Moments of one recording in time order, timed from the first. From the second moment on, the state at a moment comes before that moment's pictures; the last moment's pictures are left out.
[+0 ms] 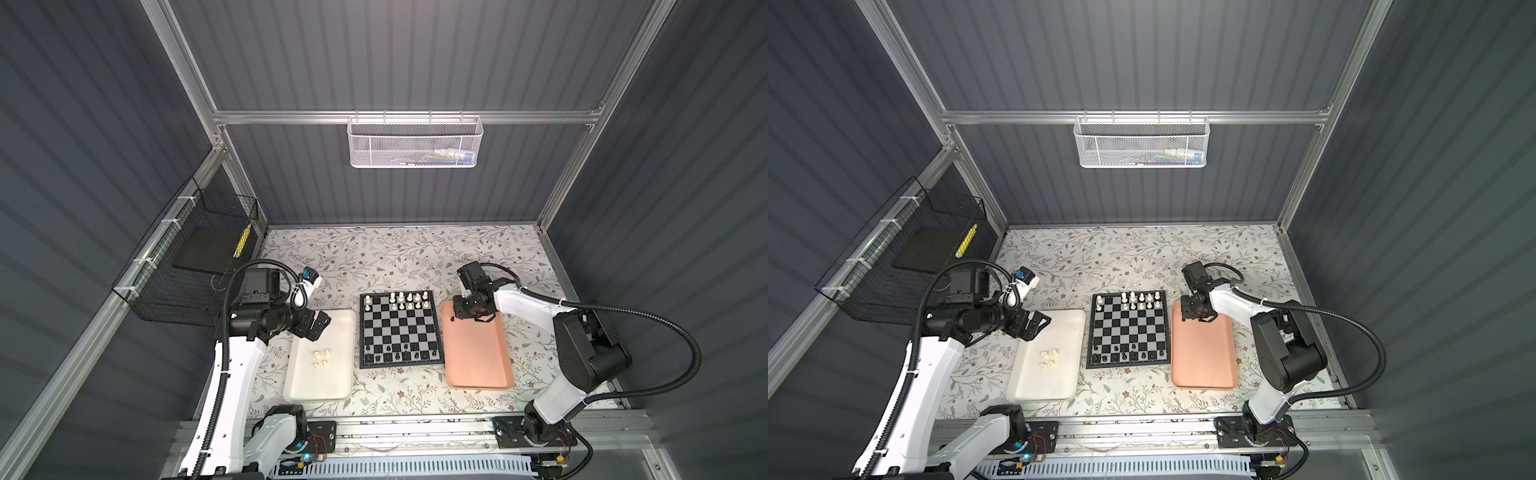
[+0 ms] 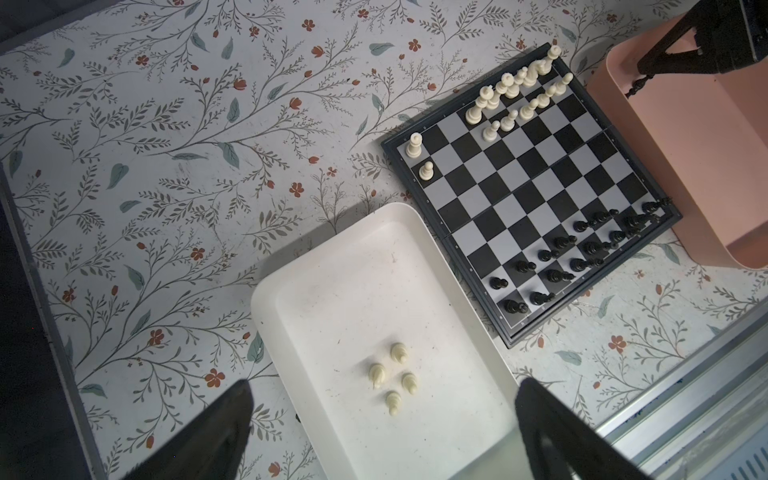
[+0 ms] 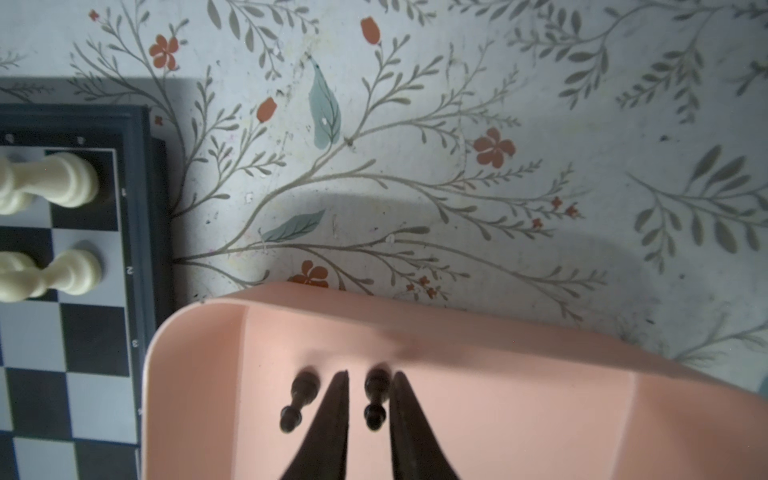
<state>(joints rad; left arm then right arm) -0.02 0.99 1.09 -1.10 0.33 0.45 0.41 1.68 1.00 -0.52 0.05 0.31</state>
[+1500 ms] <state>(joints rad) -0.02 0.99 1.09 -1.10 0.33 0.45 0.41 1.71 1.00 -0.52 0.05 0.31</state>
